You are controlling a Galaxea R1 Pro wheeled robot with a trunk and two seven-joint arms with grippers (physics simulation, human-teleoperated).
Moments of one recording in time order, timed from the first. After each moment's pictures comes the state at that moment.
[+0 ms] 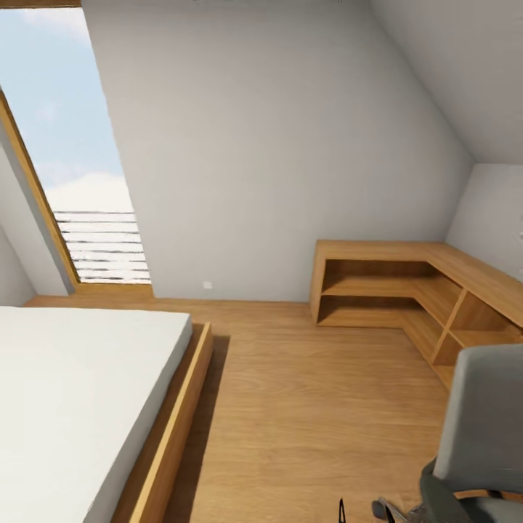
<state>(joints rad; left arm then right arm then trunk) -0.16 -0.07 -0.85 -0.07 0.84 -0.89 0.26 -0.30 0.08 0.70 0.02 -0.43 -1.04 -0.48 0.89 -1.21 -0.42</state>
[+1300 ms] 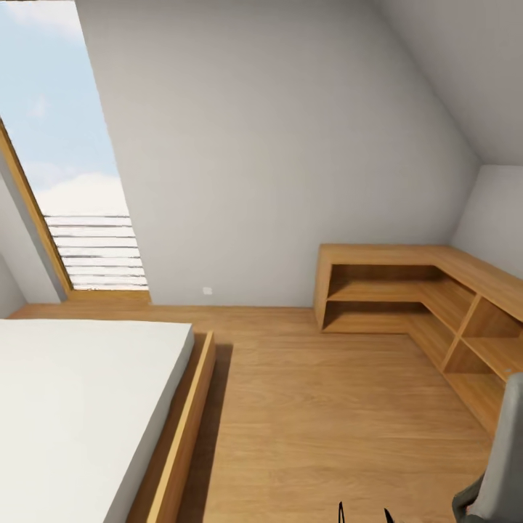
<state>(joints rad) -0.16 -0.07 -0.85 -0.07 0.84 -0.89 0.26 -0.30 0.09 0.70 0.02 -0.43 -1.01 -0.47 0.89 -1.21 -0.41</state>
